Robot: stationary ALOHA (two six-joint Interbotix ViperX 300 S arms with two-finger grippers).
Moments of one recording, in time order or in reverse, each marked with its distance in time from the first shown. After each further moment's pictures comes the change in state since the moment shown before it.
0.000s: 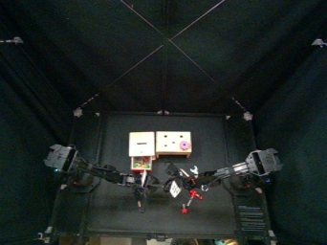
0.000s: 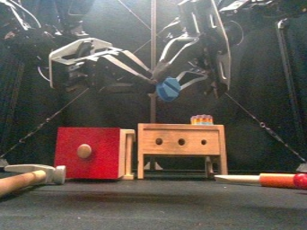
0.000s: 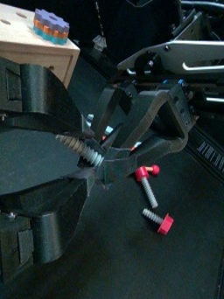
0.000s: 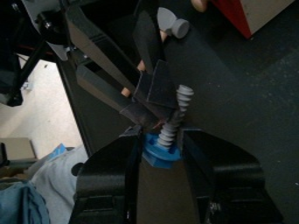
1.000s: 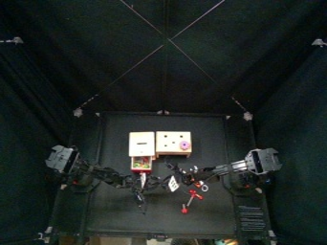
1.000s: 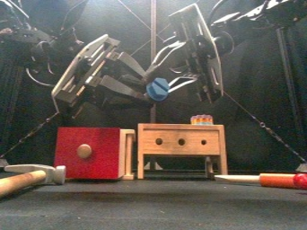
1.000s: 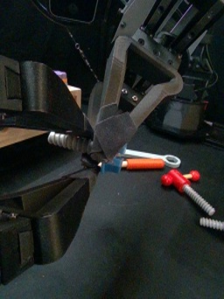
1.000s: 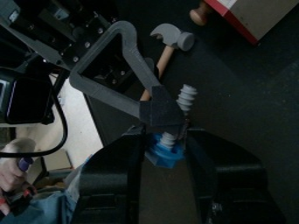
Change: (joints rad) left arm -0.009 0.032 0.002 -0.345 -0.012 0.621; right arm -0.021 0.012 0.012 0.077 -0.103 0.000
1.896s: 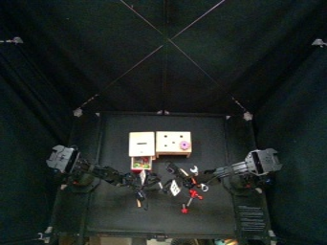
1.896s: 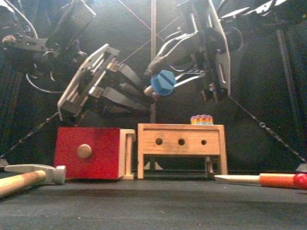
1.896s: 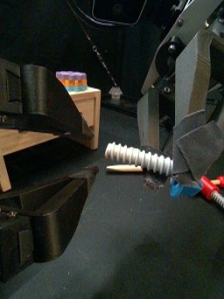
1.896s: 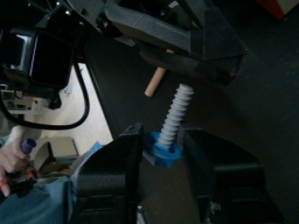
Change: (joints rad) left arm 0.003 0.002 0.018 -0.003 -0.049 0.015; right arm 0.002 -0.002 0.029 0.017 -0.029 -0.002
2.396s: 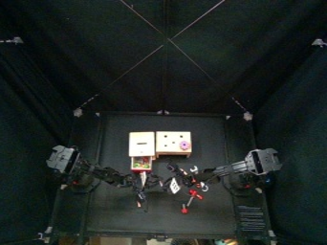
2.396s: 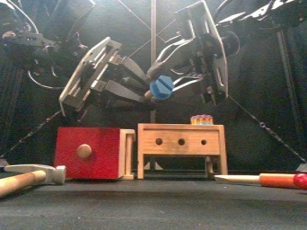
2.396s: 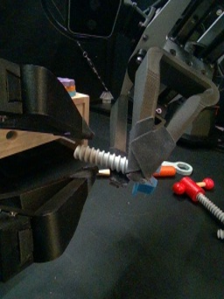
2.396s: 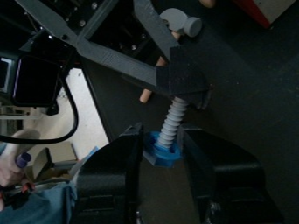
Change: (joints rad) left arm -0.026 0.008 -0.029 0.026 0.000 0.000; right arm -0.021 0.002 0.000 0.000 0.000 0.000
